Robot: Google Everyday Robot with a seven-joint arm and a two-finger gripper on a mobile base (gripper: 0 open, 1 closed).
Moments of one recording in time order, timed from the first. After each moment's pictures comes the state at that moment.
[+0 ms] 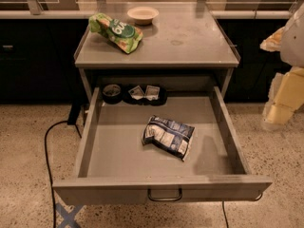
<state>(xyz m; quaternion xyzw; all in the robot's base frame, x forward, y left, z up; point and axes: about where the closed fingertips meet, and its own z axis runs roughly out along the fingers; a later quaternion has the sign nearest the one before) 0.438 -0.217 0.976 -0.60 0.78 -0.03 0.16</state>
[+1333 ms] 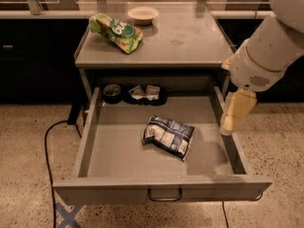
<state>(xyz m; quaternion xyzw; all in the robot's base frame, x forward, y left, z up) 0.493 -0.183 0.891 -0.63 0.76 -0.02 0.16</state>
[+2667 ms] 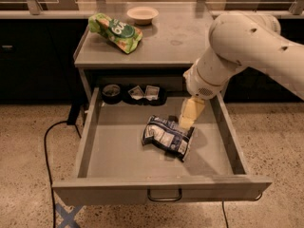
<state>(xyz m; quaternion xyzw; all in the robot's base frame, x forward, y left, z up) 0.568 -0.107 0.808 -0.64 0.74 0.02 0.21</state>
